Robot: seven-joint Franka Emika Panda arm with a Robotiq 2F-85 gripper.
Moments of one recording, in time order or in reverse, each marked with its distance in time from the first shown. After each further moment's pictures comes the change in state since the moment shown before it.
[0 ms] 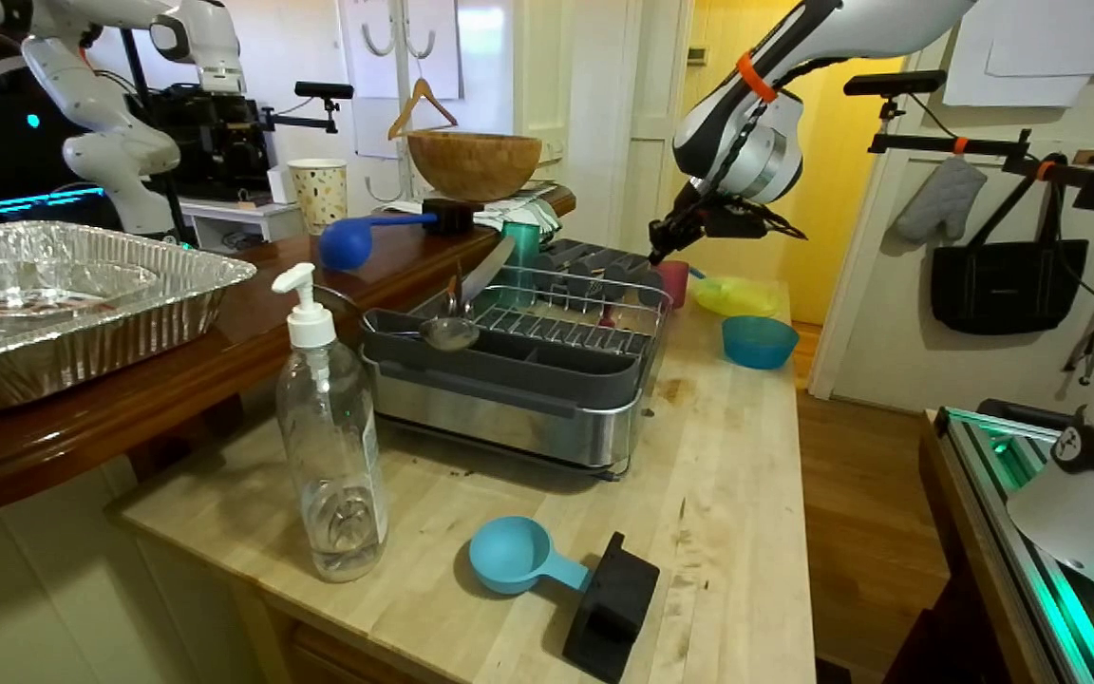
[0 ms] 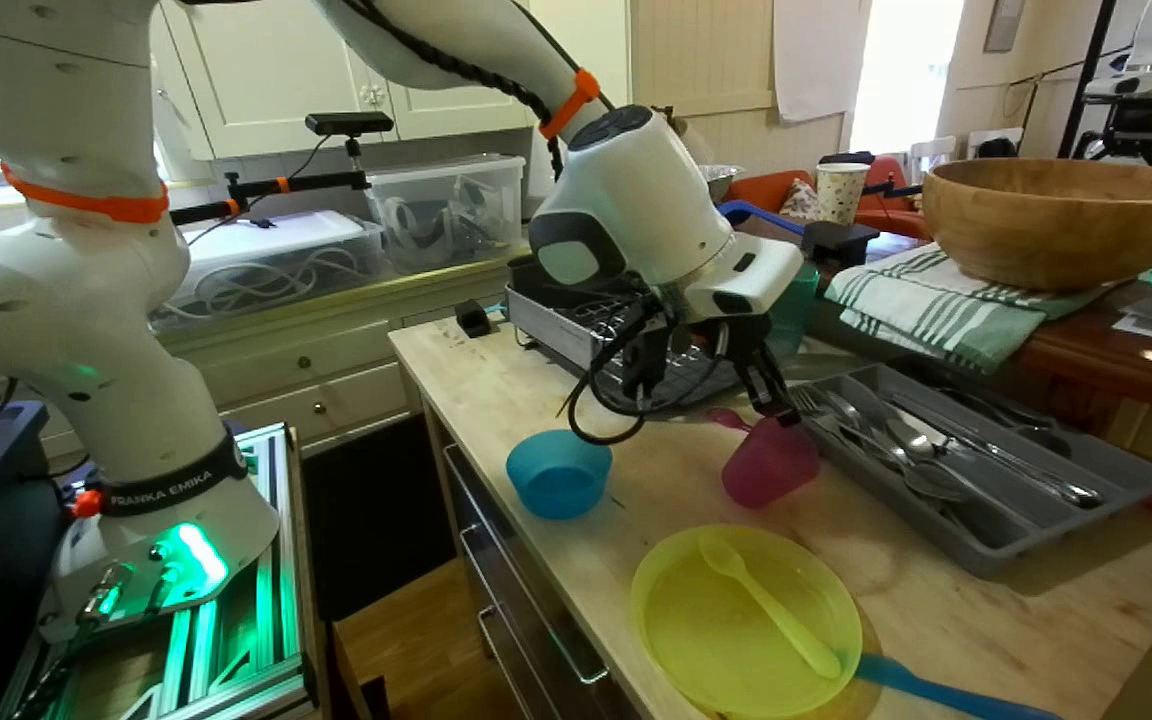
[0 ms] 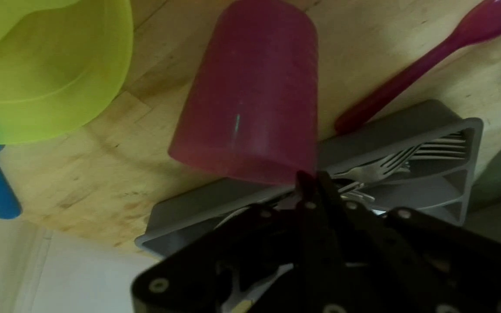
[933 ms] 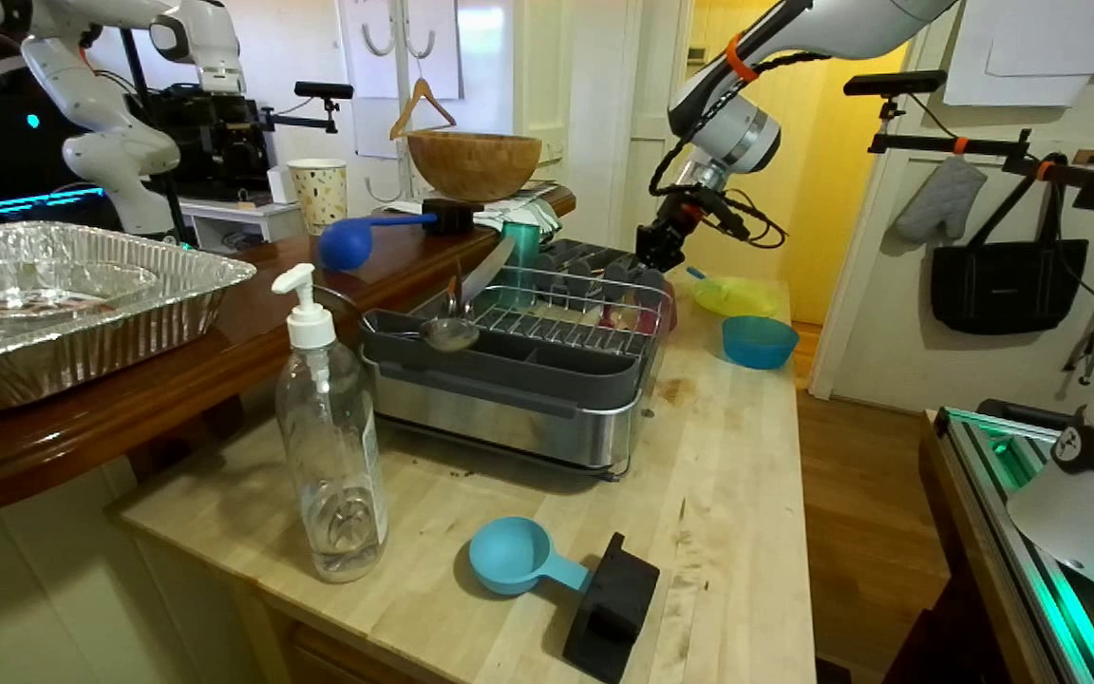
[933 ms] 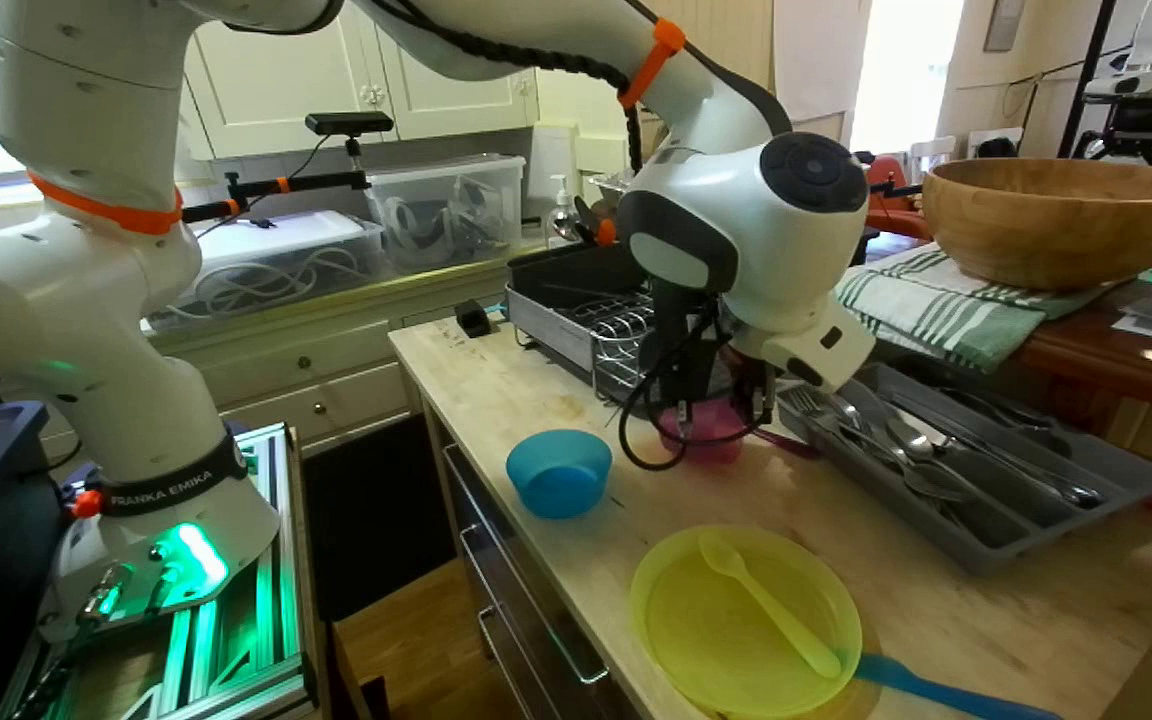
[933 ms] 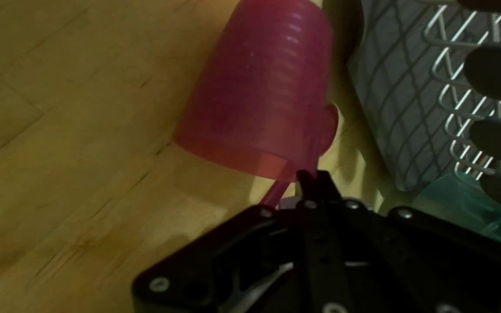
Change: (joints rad) arm -0.139 0.142 -0.018 0.327 0.061 -0.875 -0.014
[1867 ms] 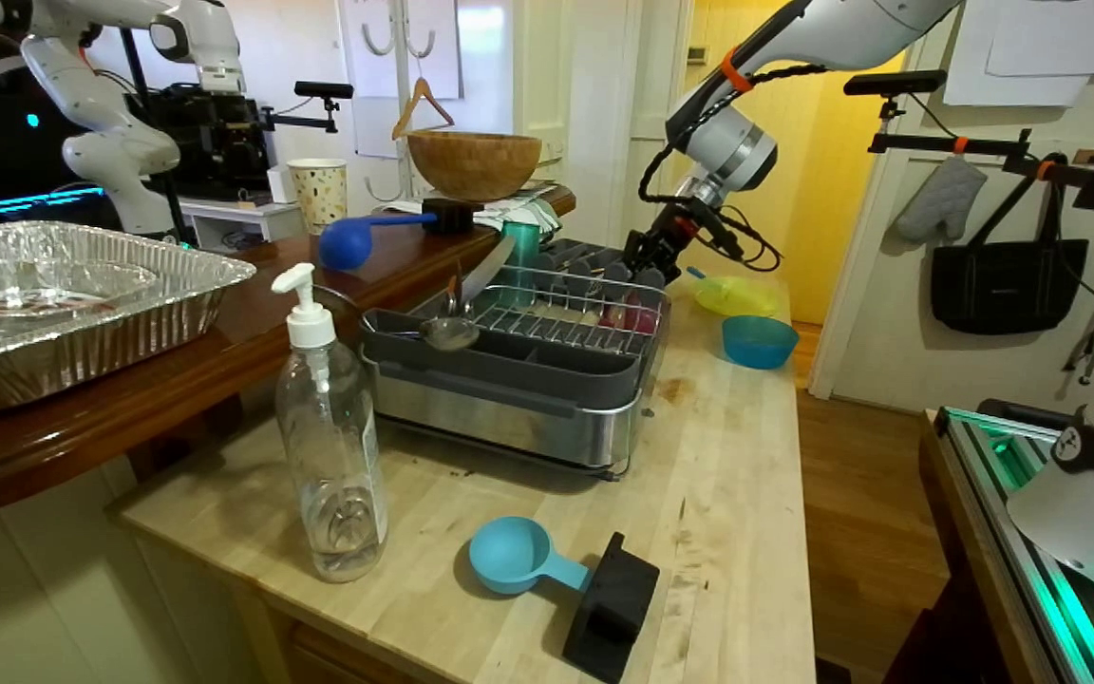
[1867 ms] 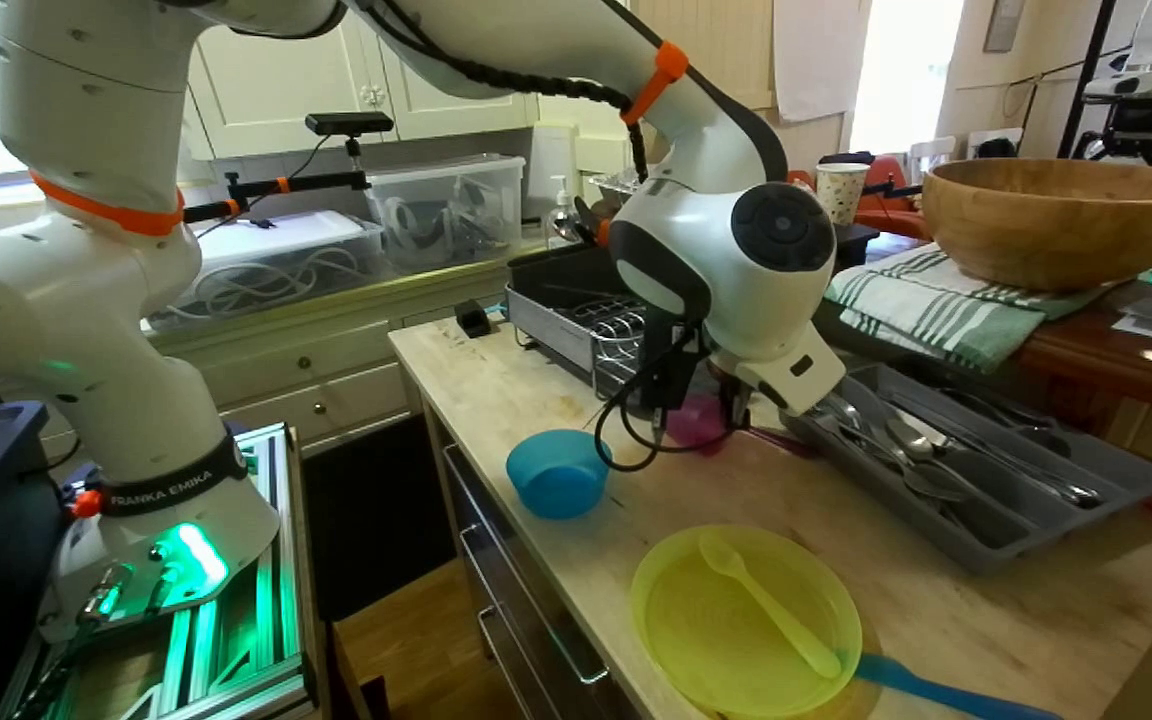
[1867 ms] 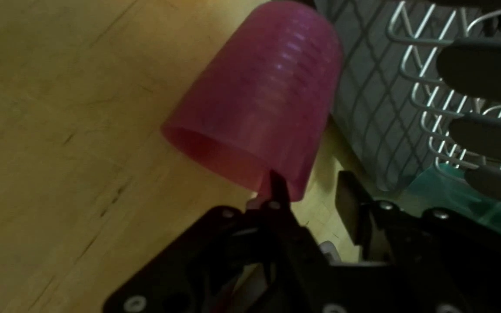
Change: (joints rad) arm -0.001 0.020 0.028 -0.037 0.161 0.010 0.006
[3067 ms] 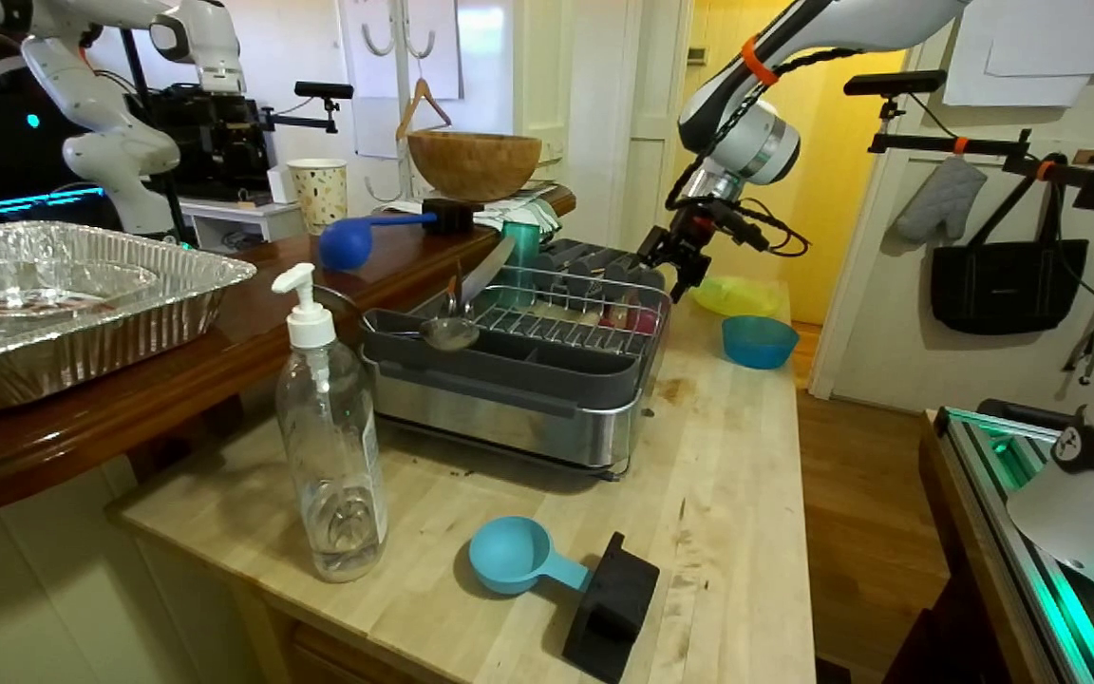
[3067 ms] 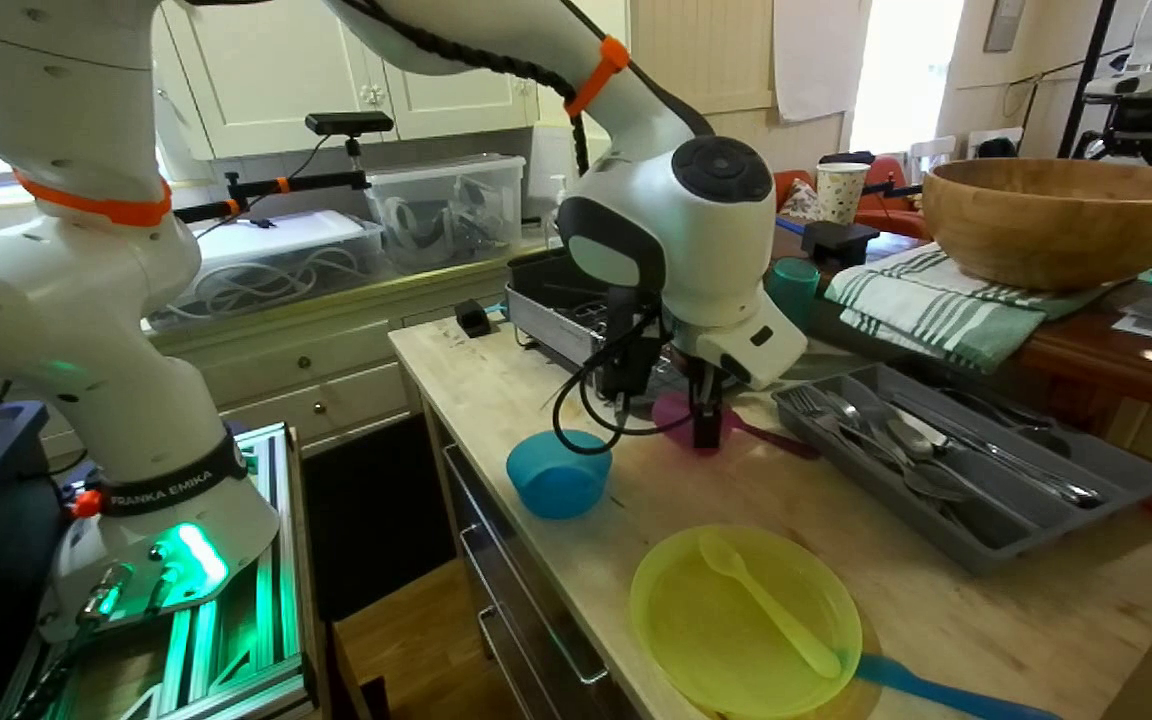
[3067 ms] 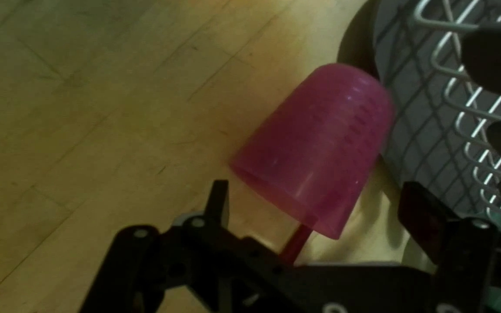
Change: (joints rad) arm 0.009 -0.132 0.032 -0.173 -0.203 0.169 0.082
